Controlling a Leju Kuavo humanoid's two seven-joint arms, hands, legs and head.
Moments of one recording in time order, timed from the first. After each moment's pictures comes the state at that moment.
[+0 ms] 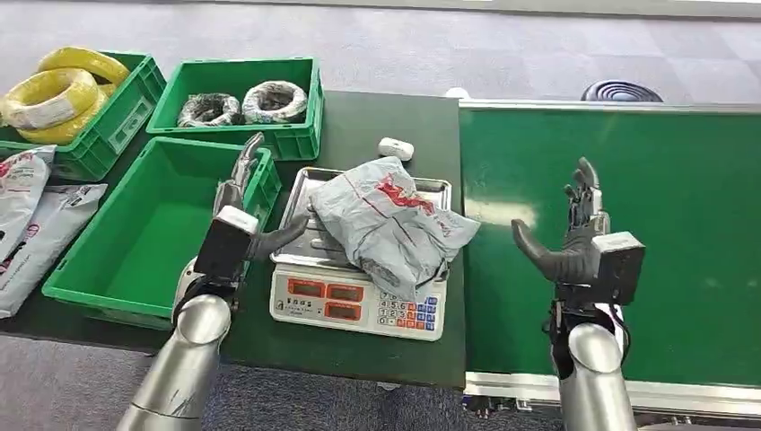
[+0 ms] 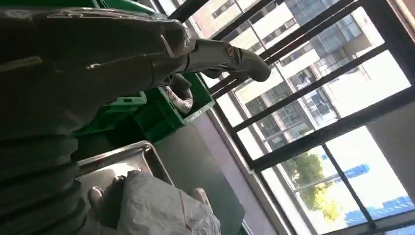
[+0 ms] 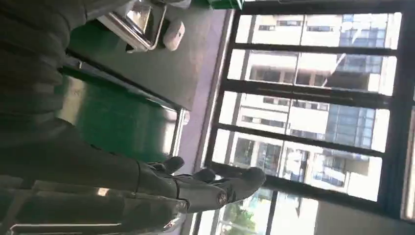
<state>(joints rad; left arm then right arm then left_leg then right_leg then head) -0.47 -0.12 -0.29 -1.32 -0.31 0.22 -0.32 -0.20 0.00 -0.02 -1.41 0.21 -0.19 -0.46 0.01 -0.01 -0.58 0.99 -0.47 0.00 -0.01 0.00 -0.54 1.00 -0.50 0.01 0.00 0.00</state>
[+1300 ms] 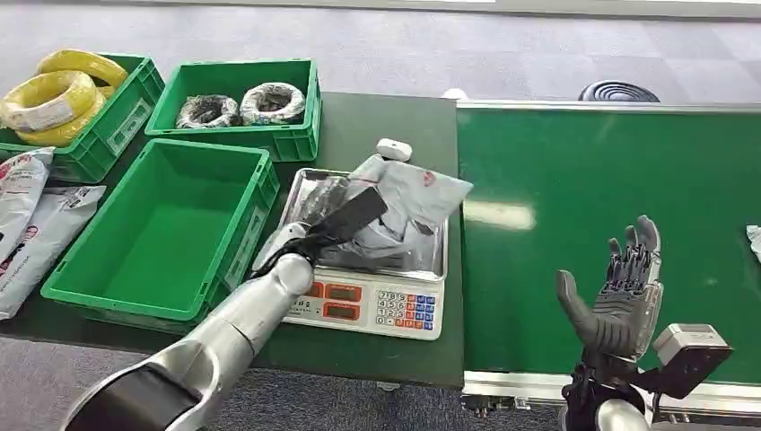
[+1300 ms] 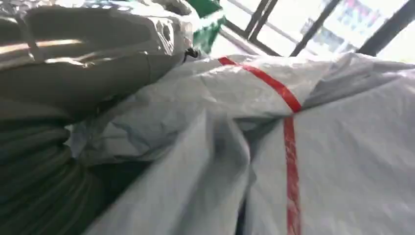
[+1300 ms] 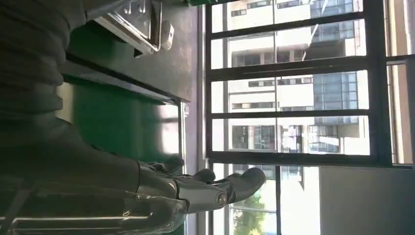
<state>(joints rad) -0.85 -0.24 -0.41 -0.62 -0.46 0.32 -0.24 0.06 0.12 -0.11 -1.66 0.11 -0.13 -0.50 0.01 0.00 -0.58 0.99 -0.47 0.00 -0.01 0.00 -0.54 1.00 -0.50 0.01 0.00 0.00</state>
